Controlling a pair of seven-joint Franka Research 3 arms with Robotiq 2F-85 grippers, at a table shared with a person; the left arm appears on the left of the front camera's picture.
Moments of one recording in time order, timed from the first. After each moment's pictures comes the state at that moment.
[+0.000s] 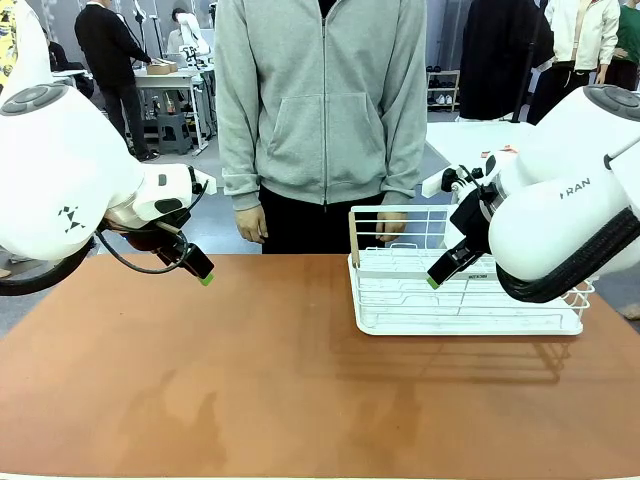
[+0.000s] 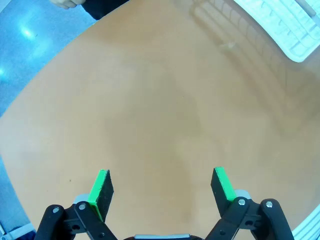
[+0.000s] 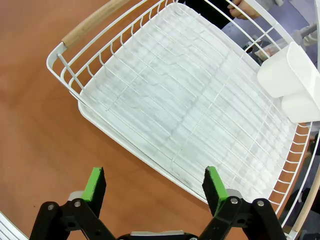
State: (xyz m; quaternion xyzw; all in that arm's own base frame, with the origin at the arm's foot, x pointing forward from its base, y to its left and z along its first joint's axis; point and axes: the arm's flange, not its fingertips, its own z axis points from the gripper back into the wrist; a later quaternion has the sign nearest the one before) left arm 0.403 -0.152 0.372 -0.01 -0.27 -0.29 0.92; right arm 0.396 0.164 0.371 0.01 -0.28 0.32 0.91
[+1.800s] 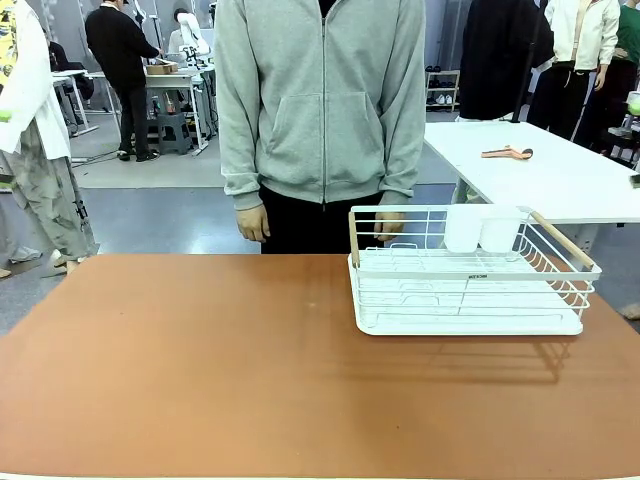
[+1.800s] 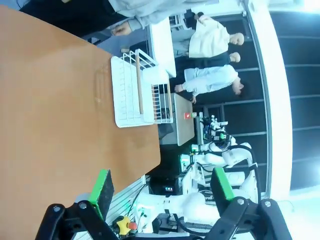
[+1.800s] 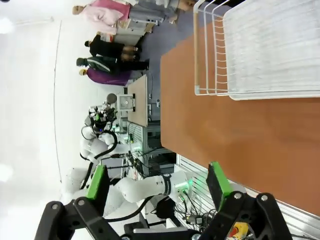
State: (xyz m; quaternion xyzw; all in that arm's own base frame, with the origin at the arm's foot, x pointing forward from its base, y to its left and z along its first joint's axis) left arm 0.350 0.160 0.488 -0.57 -0.21 0.08 0.79; right arm 0.346 -0.121 0.505 0.58 -0.14 -0.09 0.80
